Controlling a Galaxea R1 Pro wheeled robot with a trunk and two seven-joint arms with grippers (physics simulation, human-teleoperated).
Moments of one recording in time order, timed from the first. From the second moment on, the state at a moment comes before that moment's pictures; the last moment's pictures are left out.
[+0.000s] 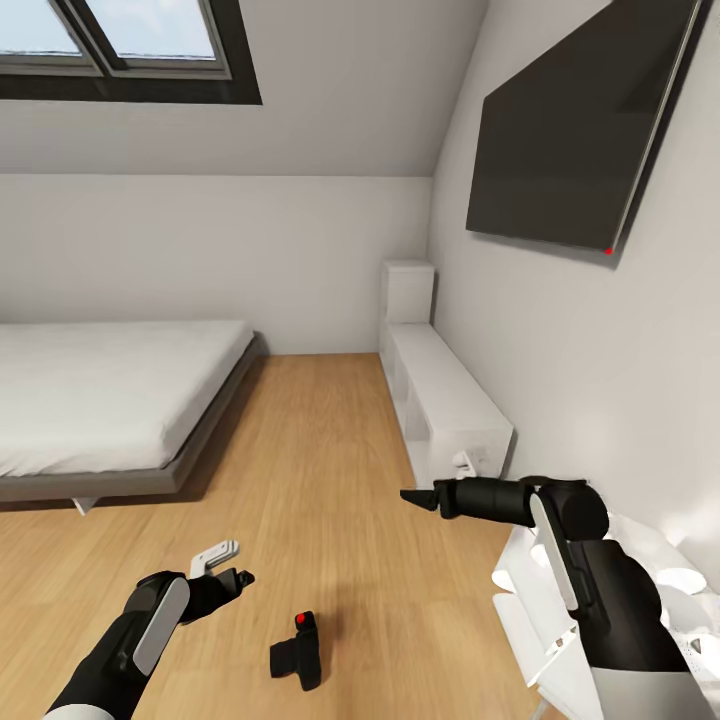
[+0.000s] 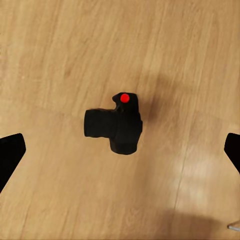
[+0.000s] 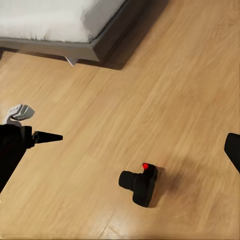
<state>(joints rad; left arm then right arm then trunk) -0.43 0.09 0.06 -0.94 0.53 0.74 0.14 -0.51 -0.06 0.00 -1.55 0.04 1.04 0.85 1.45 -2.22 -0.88</state>
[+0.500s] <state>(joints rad) -0.43 0.09 0.06 -0.94 0.53 0.74 0.15 -0.51 -0.06 0.02 -1.55 0.04 1.04 0.85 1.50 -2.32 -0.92</state>
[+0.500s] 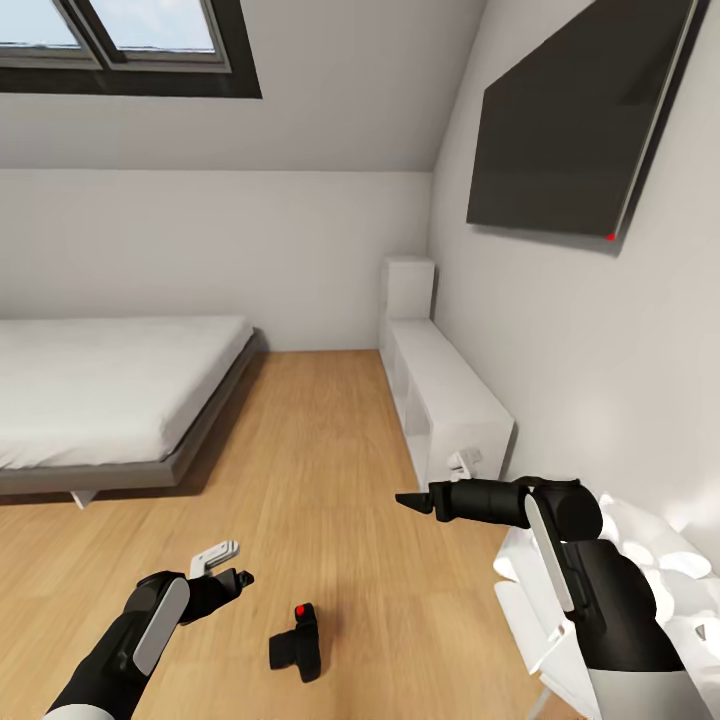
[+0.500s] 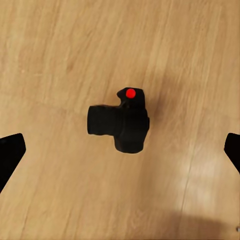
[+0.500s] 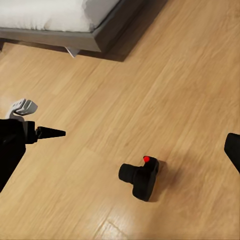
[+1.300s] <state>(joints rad) -0.43 0.09 0.05 -0.92 0.53 0.74 0.15 -0.51 -0.05 0.15 -1.55 0.05 1.04 0.78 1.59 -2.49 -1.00</state>
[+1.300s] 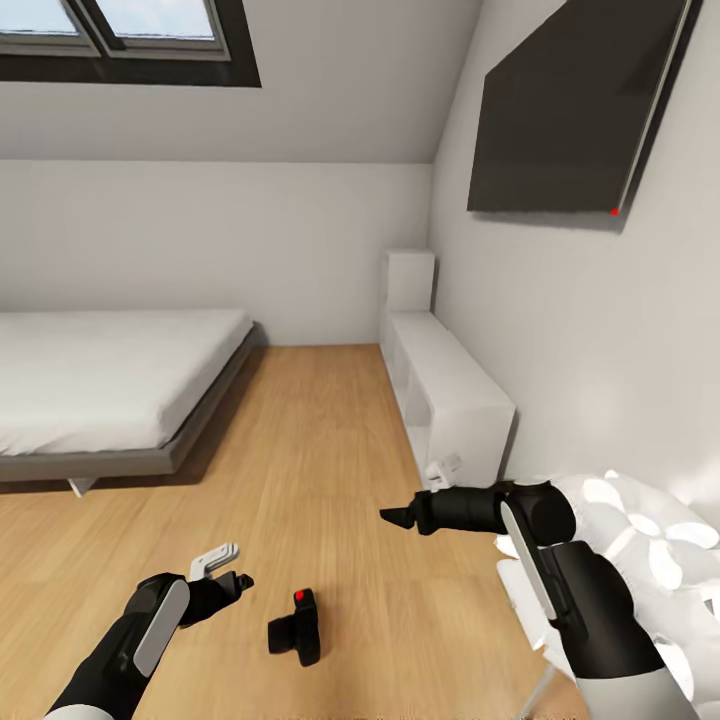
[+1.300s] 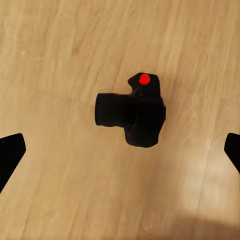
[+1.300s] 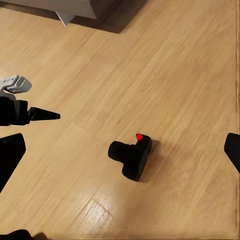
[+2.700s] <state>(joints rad) -0.43 0.09 0.05 -0.92 0.53 0.74 0.15 -0.51 -0.05 0.16 -1.55 0.05 1.04 0.76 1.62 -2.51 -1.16</state>
